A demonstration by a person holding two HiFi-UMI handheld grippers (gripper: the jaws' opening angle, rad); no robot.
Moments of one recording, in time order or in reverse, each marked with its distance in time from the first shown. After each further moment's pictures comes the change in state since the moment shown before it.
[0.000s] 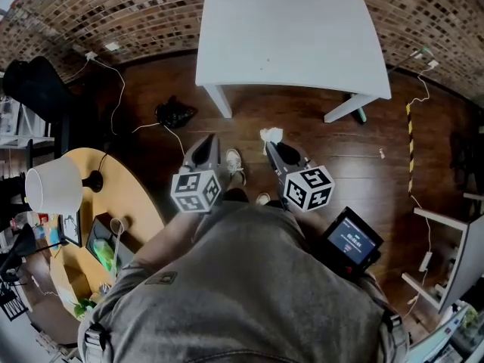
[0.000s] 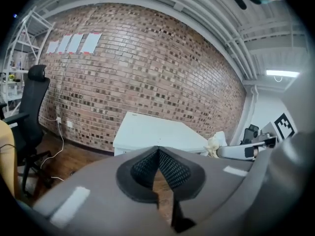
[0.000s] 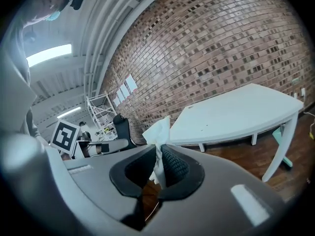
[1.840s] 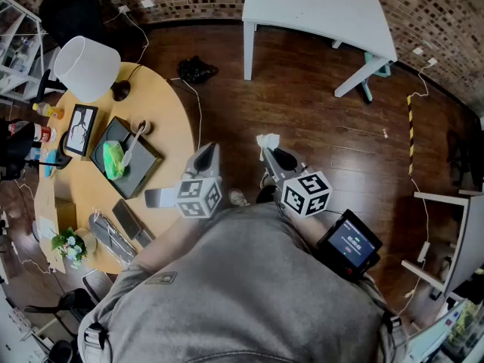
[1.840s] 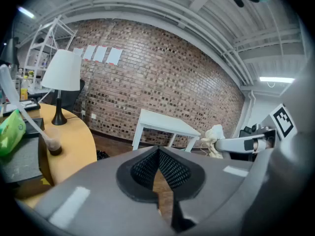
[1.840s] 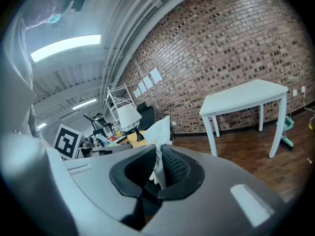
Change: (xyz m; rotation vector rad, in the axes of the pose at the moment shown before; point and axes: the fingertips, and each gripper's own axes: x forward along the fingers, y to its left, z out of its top) left arm -0.334 0.030 -0.146 -0.053 -0.025 0.054; right arm -0.144 0.260 -0.191 -0.061 0.039 0.096
